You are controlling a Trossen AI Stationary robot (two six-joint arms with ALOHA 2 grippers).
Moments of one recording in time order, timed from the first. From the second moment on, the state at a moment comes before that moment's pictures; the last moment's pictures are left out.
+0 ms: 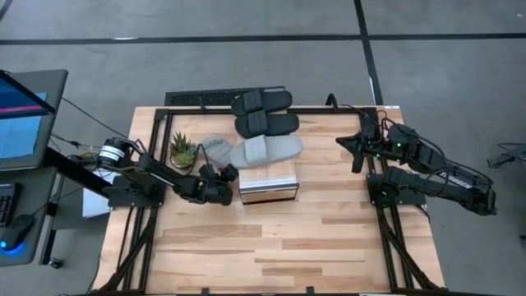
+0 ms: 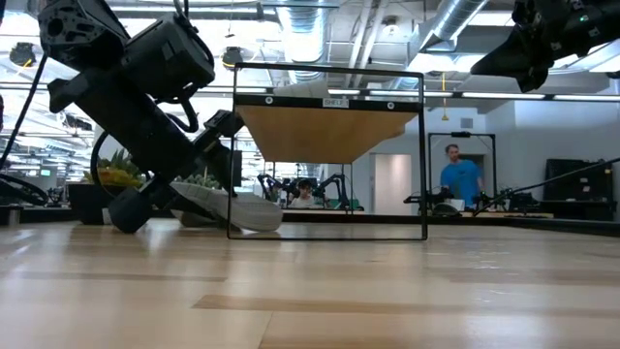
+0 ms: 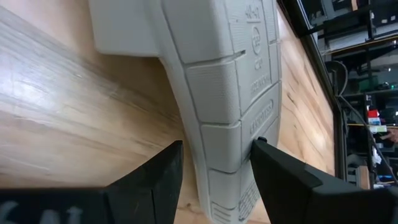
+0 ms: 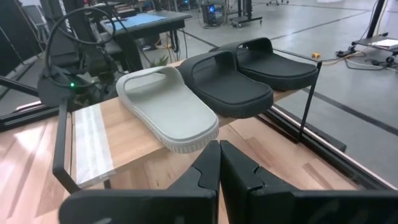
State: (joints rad) left arm -0.18 1.67 0.57 0.10 -0.84 -2.08; right arm -0.45 0.36 0.50 -0.38 -0.10 0.08
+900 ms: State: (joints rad) left arm -0.28 1.68 0.57 0.06 -0.90 -2.04; right arm -0.45 0.36 0.50 -0.40 -0.10 0.08
